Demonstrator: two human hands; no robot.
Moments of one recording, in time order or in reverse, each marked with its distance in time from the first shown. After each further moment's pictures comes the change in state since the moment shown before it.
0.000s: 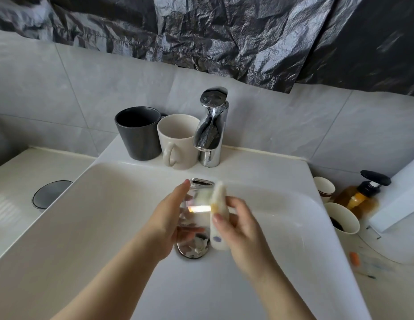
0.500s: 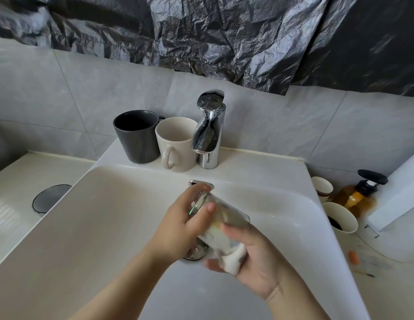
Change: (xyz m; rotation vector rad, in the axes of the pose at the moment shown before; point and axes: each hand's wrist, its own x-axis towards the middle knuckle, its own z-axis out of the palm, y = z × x) left_hand -0.010 -0.013 0.006 0.471 -0.089 0.674; right_hand -0.004 -0.005 -0.013 0.667 -0.380 0.307
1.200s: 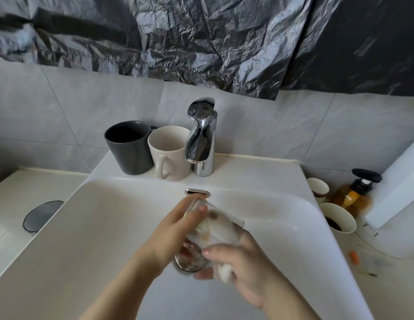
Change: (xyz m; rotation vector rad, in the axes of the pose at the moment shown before) left_hand 0.004 0.009 -0.010 -0.175 -0.158 -0.298; right_hand 0.006 0.009 0.003 -0.357 0.144 -0.060
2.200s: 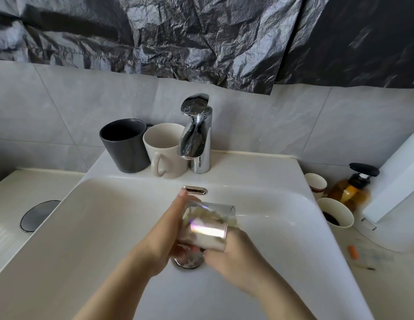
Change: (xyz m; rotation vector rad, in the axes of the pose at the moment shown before) left_hand -0.002 0.006 0.004 -0.148 -0.032 -0.177; right_hand 0.000 -0.005 0.008 -0.429 0.121 -0.074
